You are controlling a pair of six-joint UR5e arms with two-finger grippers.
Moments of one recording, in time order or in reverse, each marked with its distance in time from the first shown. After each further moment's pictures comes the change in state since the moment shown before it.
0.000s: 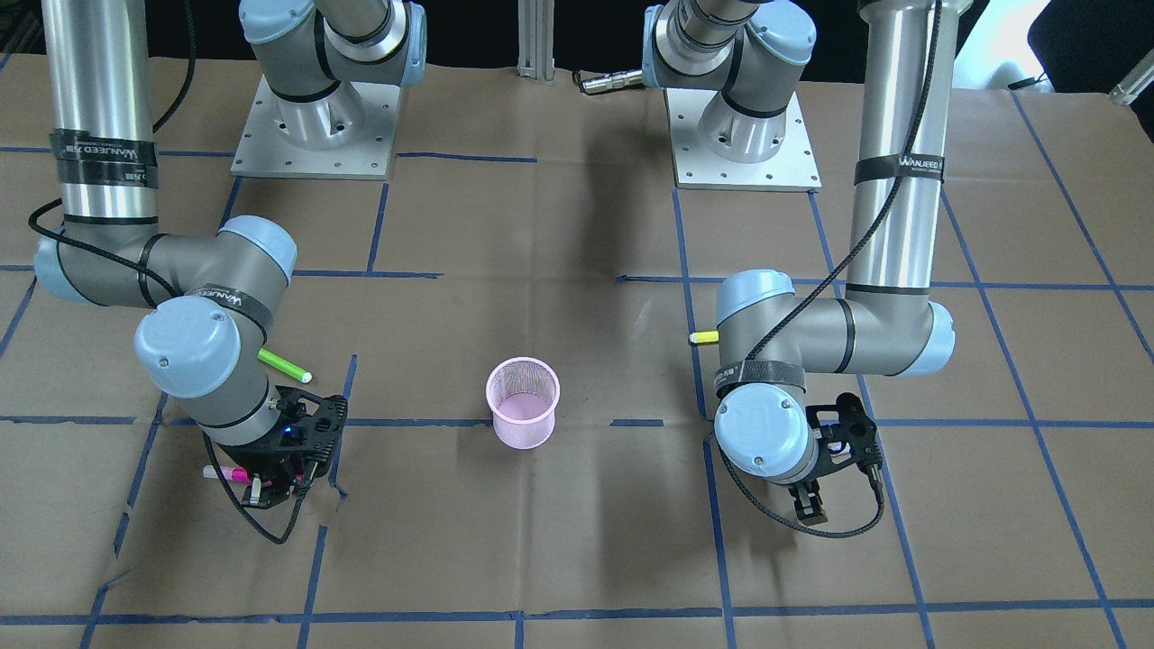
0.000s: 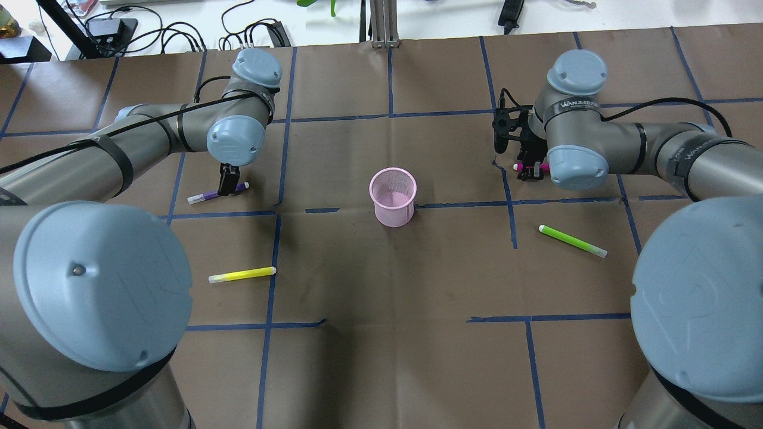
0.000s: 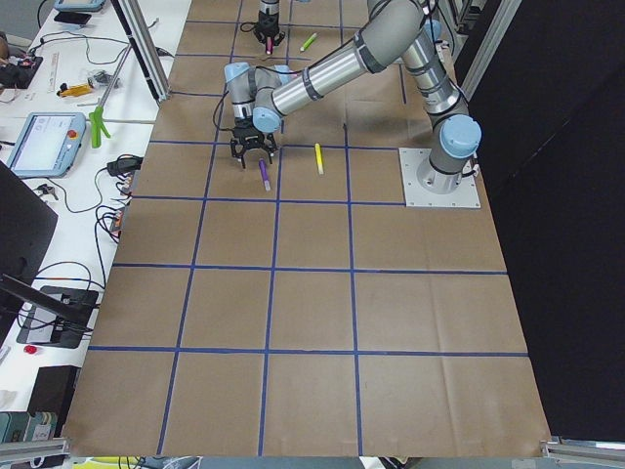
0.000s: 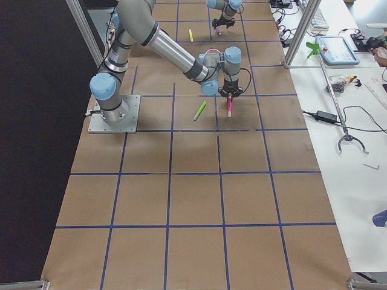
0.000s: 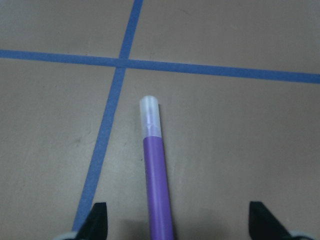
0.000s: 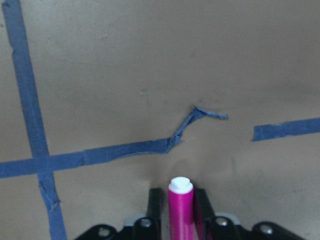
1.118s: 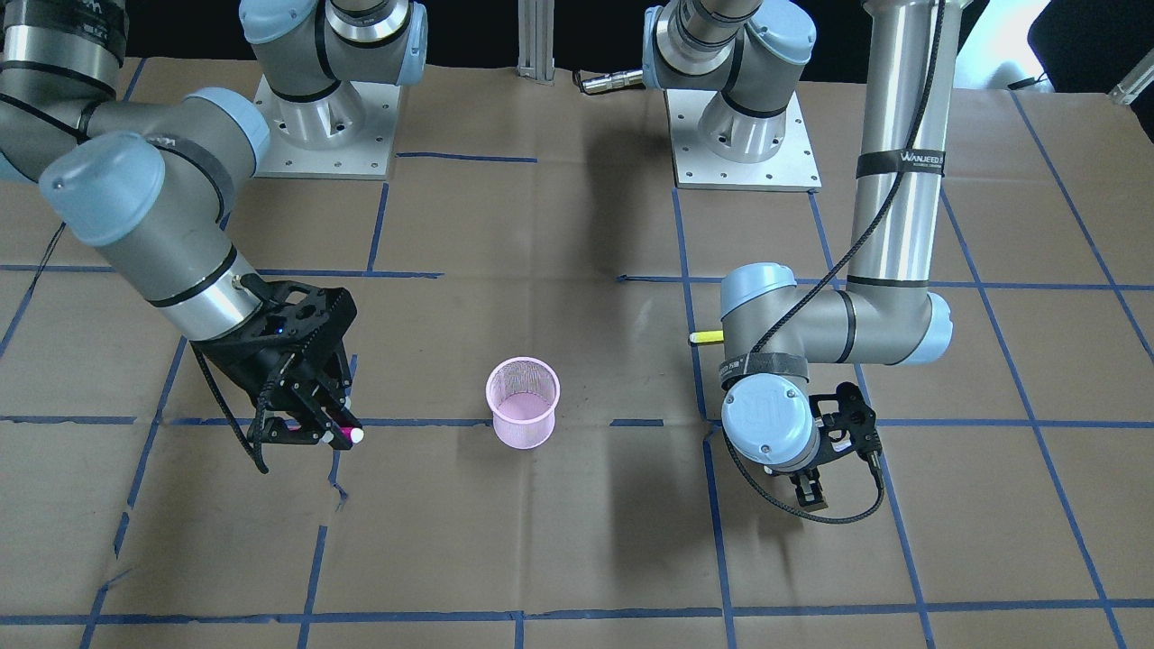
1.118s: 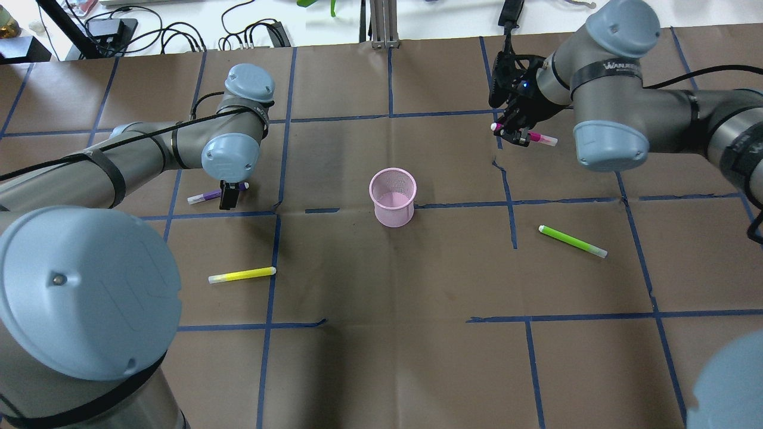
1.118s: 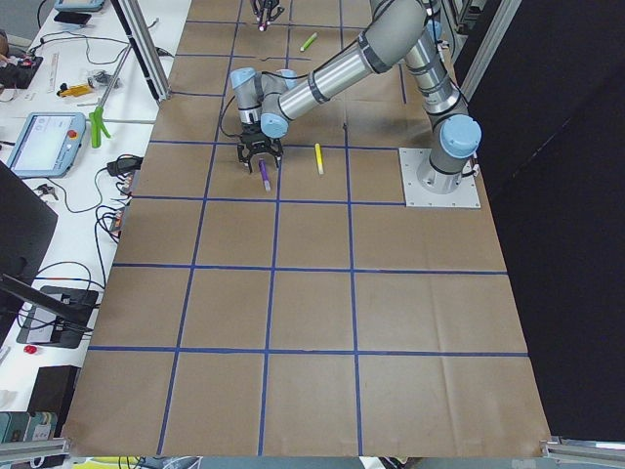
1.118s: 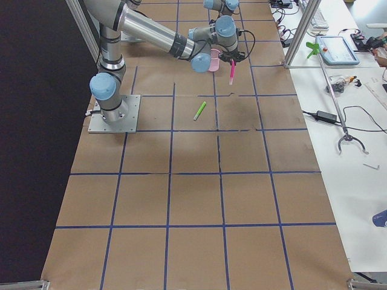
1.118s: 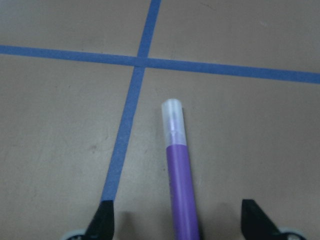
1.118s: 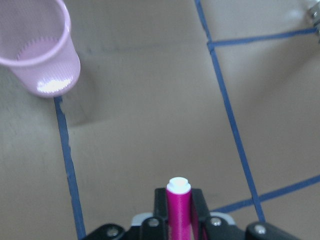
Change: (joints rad) left arm 0.015 0.013 -0.056 0.033 -0.007 0.002; right arm 0.009 -0.292 -0.001 0.090 0.473 0.209
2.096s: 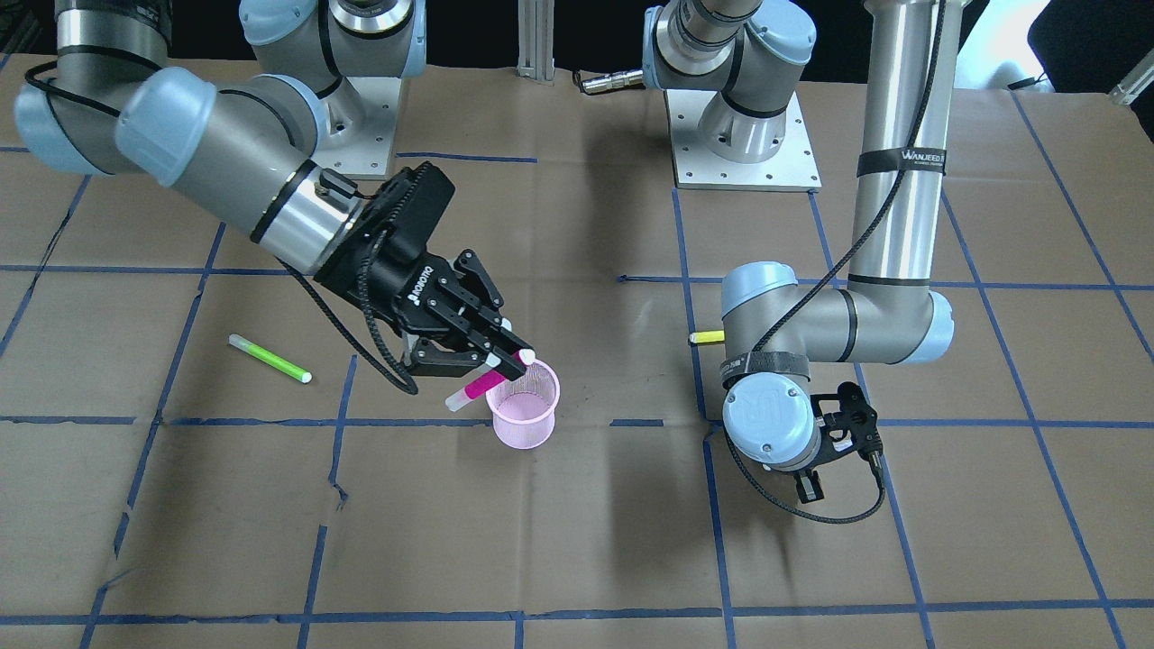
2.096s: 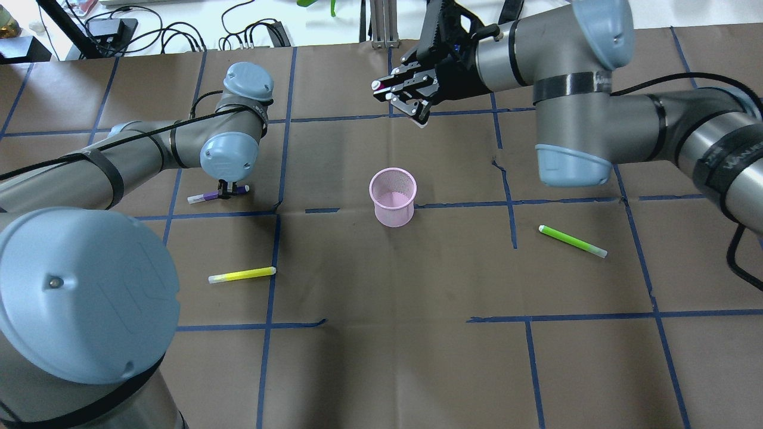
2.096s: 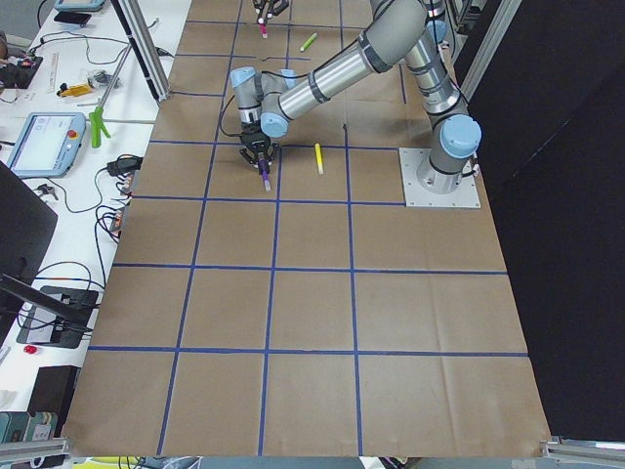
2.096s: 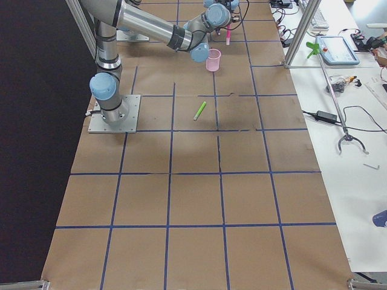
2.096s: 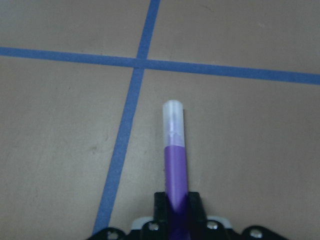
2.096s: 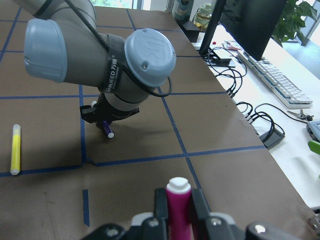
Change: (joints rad) left arm 0.000 0.003 0.002 -0.003 -0.003 0.005; right arm 0.146 0.034 0.032 -0.330 0.384 0.229
